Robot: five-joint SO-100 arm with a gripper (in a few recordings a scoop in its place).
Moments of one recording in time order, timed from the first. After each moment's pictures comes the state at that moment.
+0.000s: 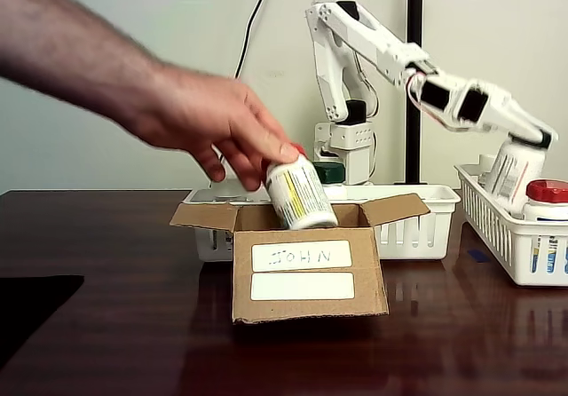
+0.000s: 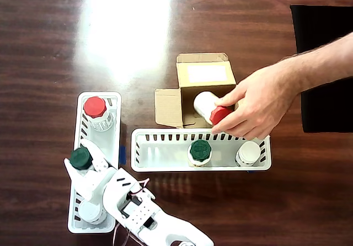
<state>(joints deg) -41.4 113.9 132.3 -11.9 78.5</state>
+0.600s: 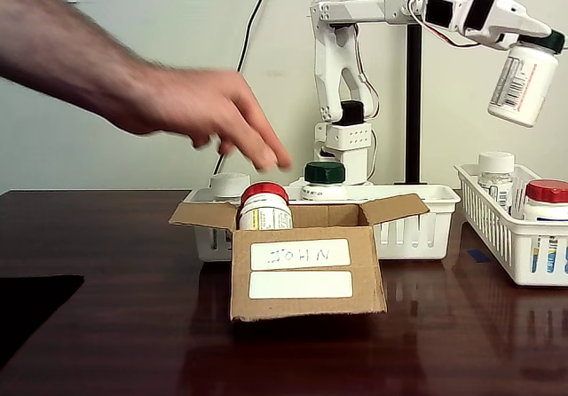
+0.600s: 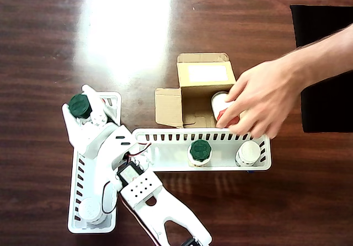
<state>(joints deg) -30.3 106.3 92.8 12.7 73.4</state>
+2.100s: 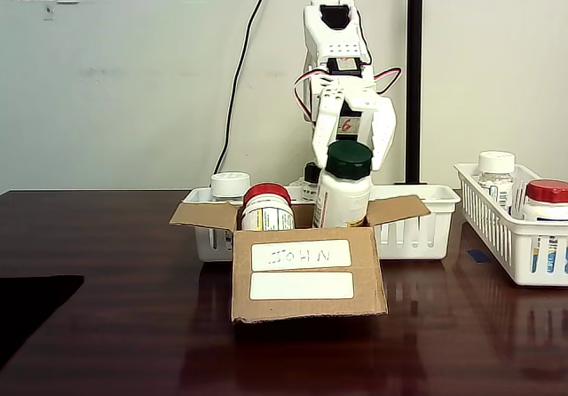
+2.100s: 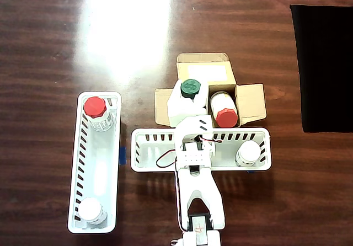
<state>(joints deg) 3.5 90.5 109.1 -10.0 85.8</state>
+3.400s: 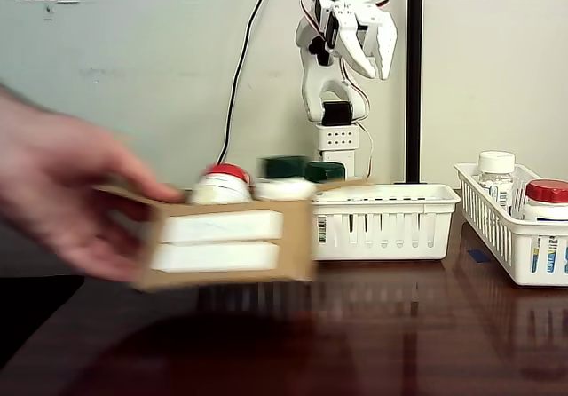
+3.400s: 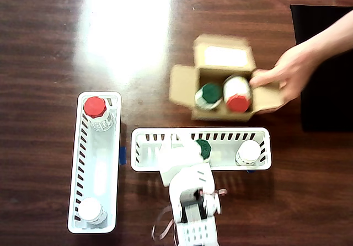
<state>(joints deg) -5.3 153.5 122.2 49.7 85.7</state>
